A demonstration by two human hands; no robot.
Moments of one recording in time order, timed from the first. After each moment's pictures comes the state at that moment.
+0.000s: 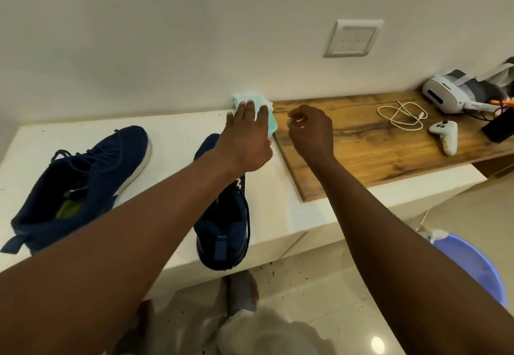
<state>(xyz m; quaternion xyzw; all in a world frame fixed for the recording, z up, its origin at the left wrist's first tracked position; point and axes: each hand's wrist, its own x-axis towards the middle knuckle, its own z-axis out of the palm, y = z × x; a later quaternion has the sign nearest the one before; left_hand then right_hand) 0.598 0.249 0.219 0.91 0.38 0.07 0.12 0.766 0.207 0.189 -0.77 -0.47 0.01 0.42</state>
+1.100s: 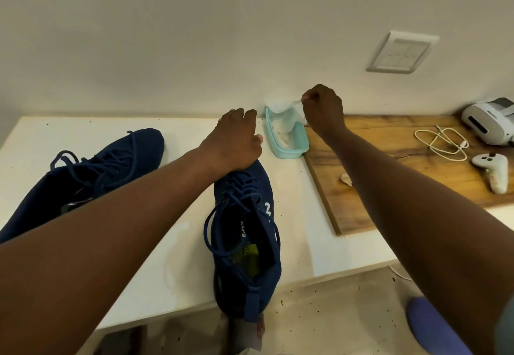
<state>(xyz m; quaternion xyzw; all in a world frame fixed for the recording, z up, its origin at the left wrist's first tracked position) 0.548 0.321 0.199 0.86 0.43 0.10 0.24 0.793 0.343 0.180 -0.79 -0.49 0.06 0.37</state>
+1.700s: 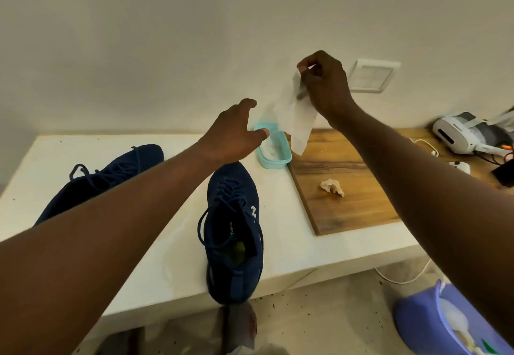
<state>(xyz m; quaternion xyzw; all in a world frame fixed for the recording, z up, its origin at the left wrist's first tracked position) 0.549 0.297 0.264 0.81 0.42 0.22 0.35 0.762 0.293 0.312 -0.68 -0.55 0.07 0.47</state>
